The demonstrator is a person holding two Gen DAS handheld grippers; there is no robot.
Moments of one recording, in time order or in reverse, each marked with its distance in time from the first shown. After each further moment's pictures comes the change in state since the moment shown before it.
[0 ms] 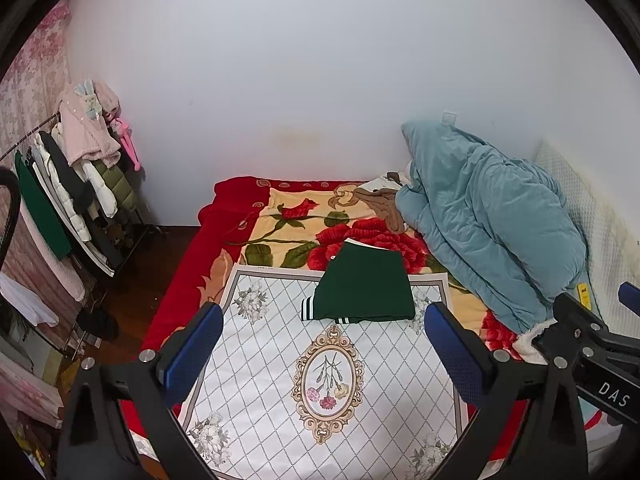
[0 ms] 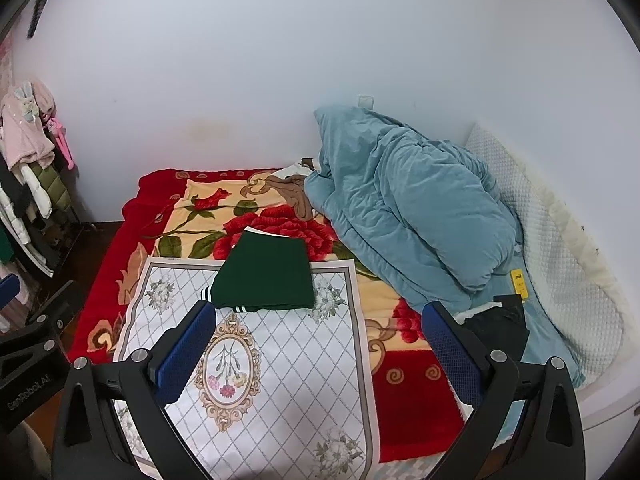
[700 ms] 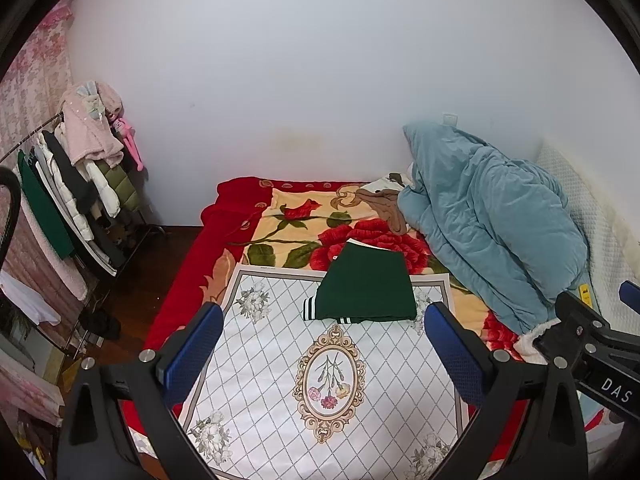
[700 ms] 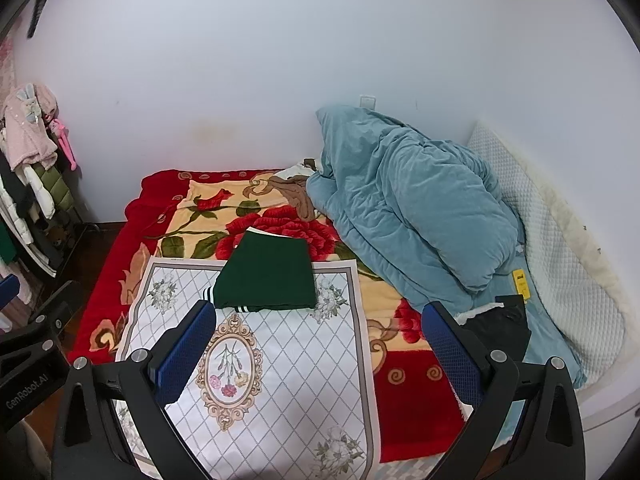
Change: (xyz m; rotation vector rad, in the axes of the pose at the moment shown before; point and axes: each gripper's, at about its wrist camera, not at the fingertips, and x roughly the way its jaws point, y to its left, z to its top) left arm -0.005 0.004 -0.001 -0.001 -0.005 0.005; right arm -0.003 0.002 -0.004 -0.002 -0.004 -0.001
